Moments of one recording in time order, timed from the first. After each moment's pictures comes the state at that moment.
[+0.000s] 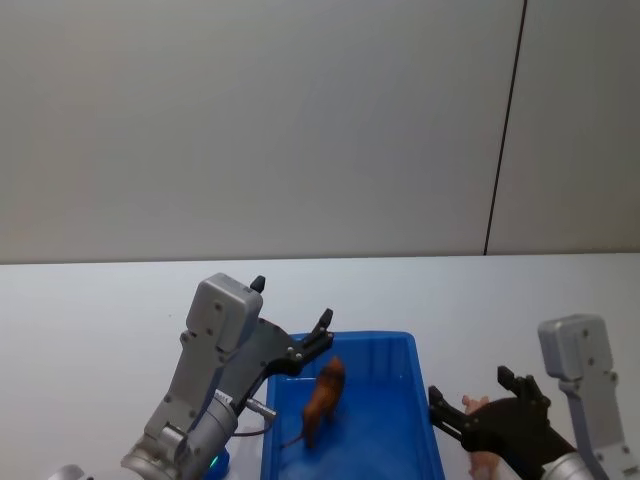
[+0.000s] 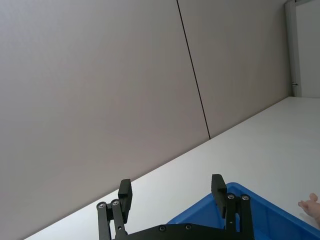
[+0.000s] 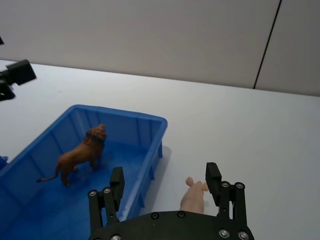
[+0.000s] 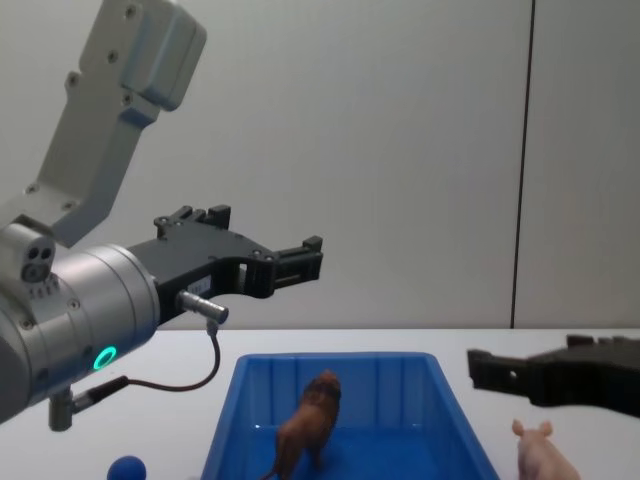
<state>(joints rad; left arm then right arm) -0.24 0.38 0.45 -1.63 -0.20 0.01 -0.01 -0.03 0.19 -0.28 -1.82 0.18 0.38 0.02</state>
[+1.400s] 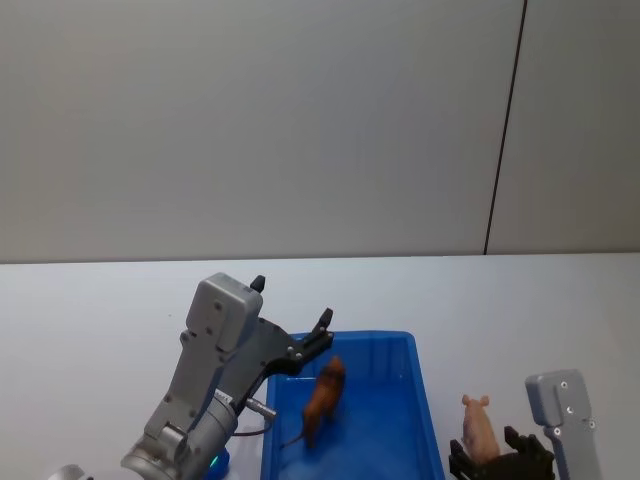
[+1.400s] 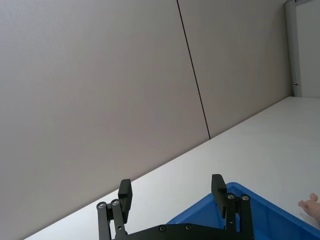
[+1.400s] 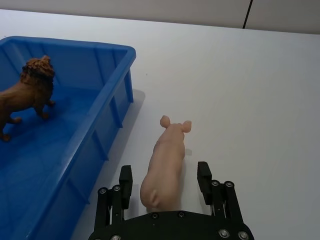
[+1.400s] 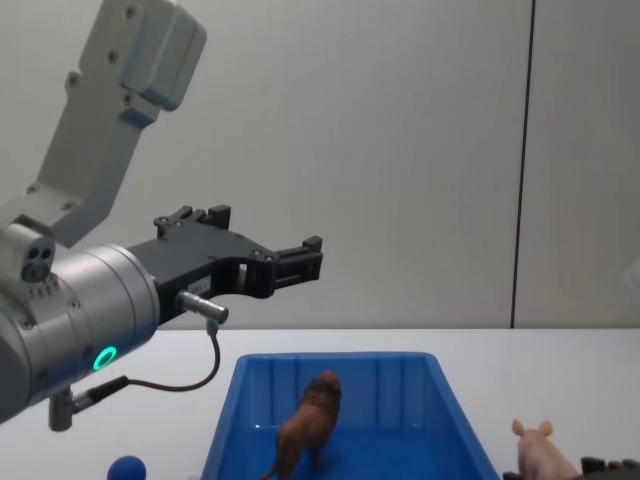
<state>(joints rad) -0.24 0.38 0.45 -1.63 -0.20 0.01 -0.01 -0.01 0.15 -0.28 -1.61 0.15 0.35 -0.01</state>
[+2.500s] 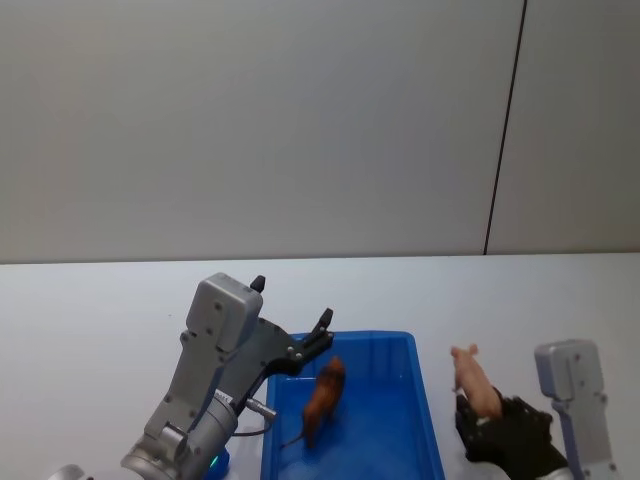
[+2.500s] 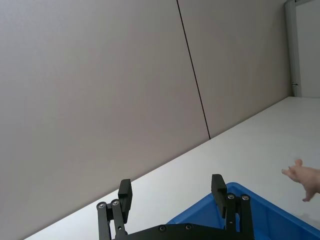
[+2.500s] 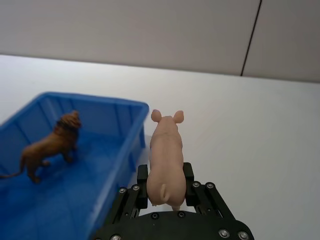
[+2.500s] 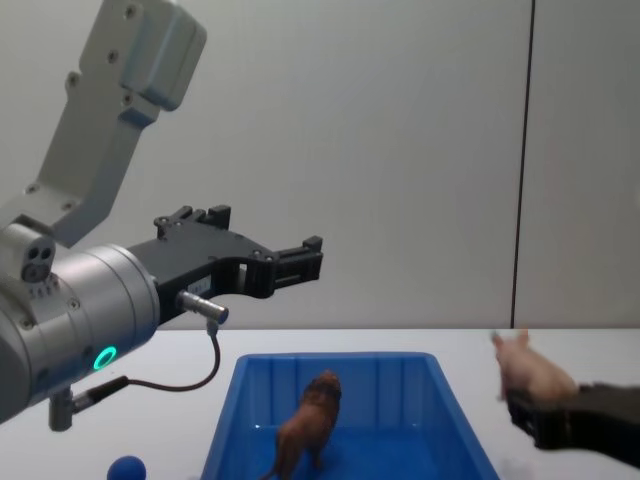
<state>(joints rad) -0.24 0.38 0.45 -1.63 -0.20 0.01 -0.01 -0.02 0.15 -0.27 -1.69 0.14 0.30 -0.01</state>
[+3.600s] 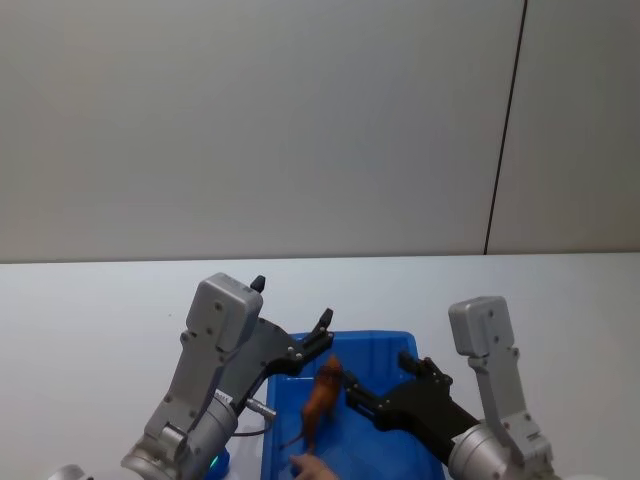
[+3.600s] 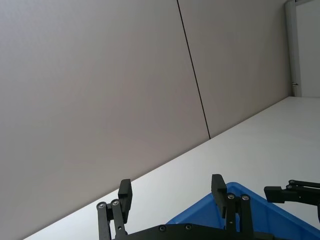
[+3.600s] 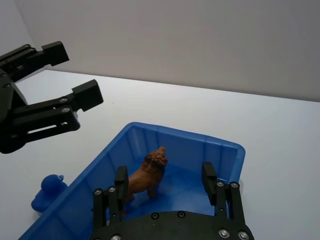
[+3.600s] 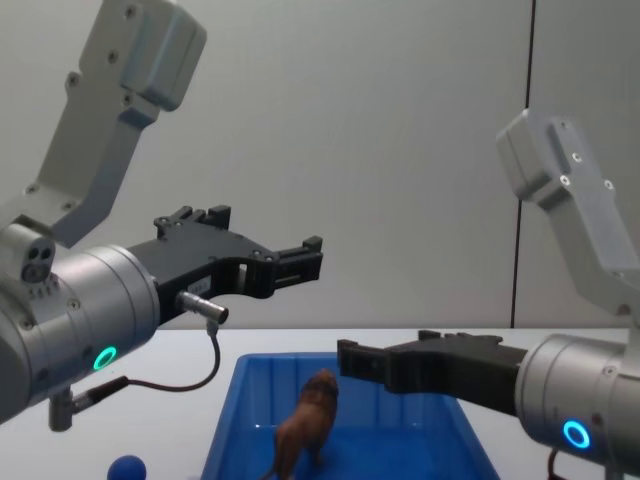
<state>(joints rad) -0.24 0.38 0.45 -1.63 -0.20 0.01 -0.01 0.14 0.04 -0.32 -1.57 0.14 0.29 0.20</state>
